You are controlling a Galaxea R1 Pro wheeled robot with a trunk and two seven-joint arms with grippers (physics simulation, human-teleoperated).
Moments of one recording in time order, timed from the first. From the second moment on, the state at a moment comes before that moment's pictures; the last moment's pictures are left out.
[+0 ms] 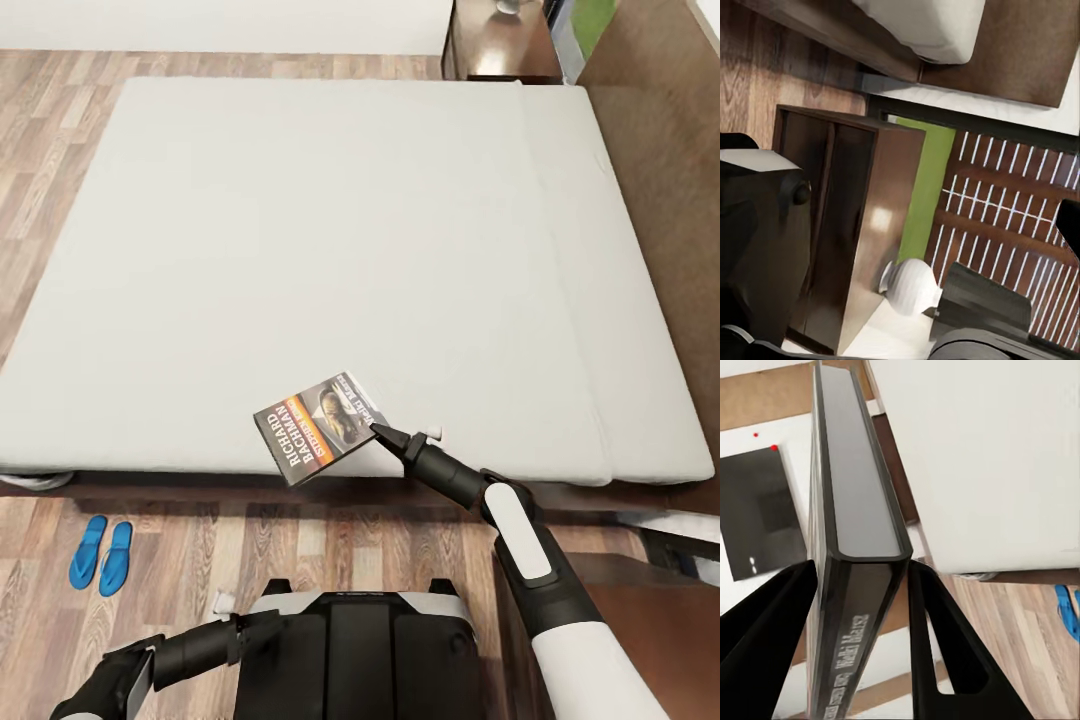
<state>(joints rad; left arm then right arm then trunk) -0.50 0.08 0.59 -0.43 -0.32 0.18 -1.48 -0.60 0.05 0.05 -1.20 -1.02 0.81 0.50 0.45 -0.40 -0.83</state>
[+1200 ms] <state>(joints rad) -0.48 0.28 0.61 -0.11 -0.23 0.01 -0.98 -0.60 0.05 0.05 -1.20 -1.02 0.80 0.49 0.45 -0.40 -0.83</state>
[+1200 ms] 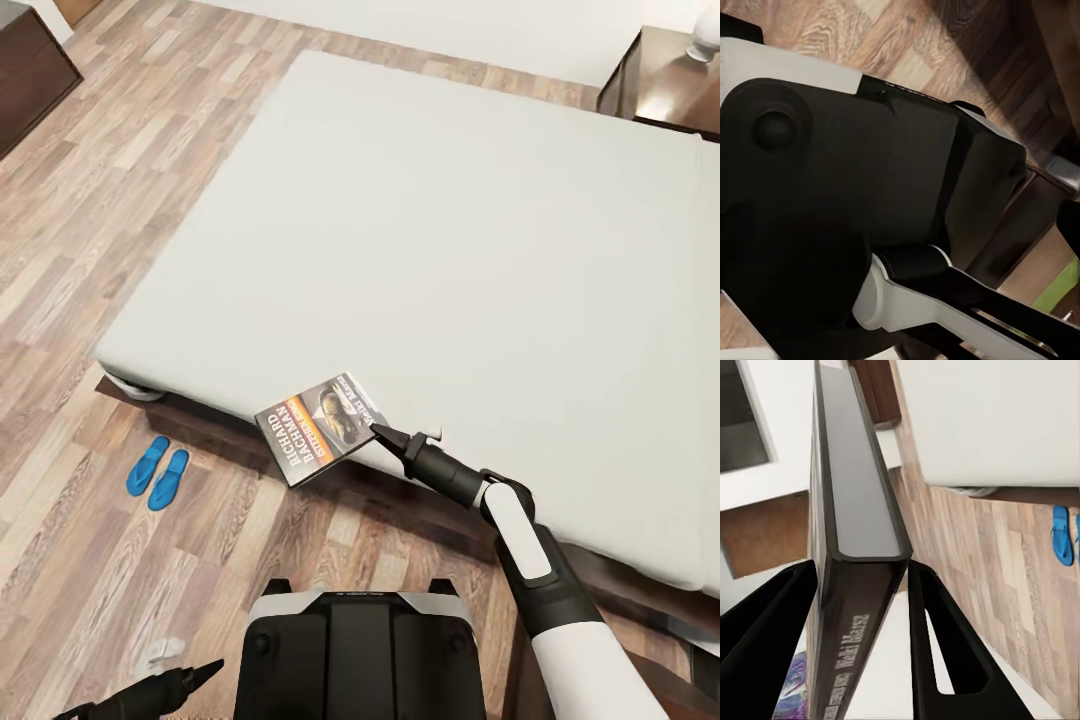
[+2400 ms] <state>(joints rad) -0.48 0.28 0.61 -0.11 -0.23 0.01 -0.98 -0.60 0.05 0.06 -1.20 -1.02 0.80 0.49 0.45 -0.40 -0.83</state>
